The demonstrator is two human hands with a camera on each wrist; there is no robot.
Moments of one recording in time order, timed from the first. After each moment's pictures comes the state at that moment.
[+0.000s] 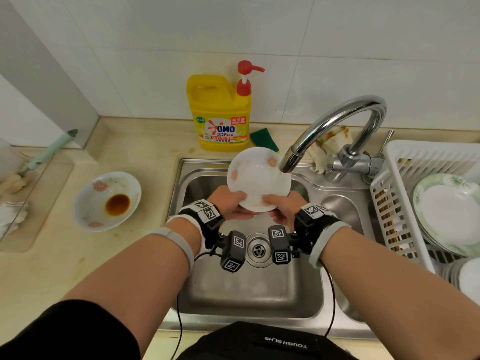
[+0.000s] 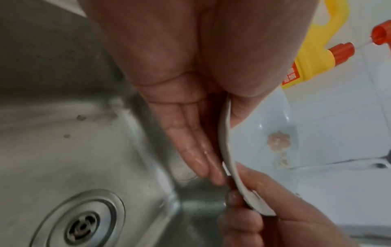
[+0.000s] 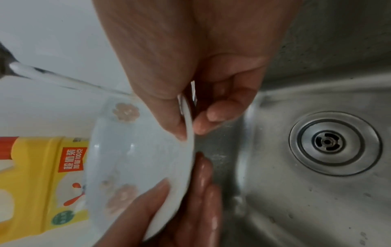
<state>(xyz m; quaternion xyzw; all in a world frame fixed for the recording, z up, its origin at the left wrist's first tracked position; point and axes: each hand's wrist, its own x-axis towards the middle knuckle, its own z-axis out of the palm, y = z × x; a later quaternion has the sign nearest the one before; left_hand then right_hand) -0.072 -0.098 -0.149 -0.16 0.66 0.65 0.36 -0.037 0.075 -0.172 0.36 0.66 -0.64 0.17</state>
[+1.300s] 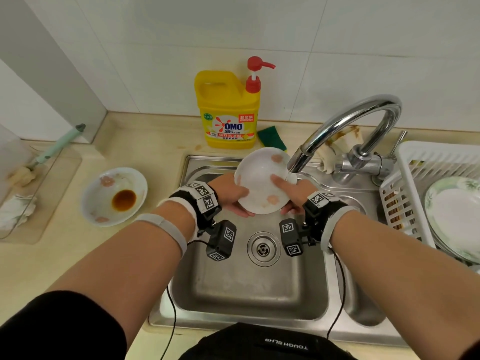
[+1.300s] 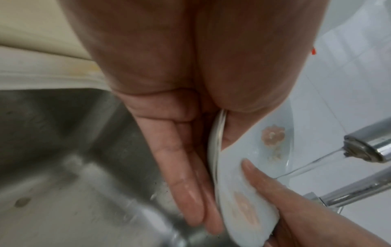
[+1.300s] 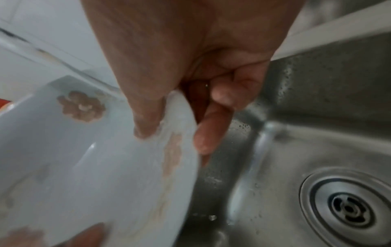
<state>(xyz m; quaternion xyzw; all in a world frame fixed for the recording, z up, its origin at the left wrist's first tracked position) -0.095 -0.111 -0.122 -0.04 0.74 0.51 0.43 -0.062 0.093 -0.159 0.28 0.79 -0.51 0.21</state>
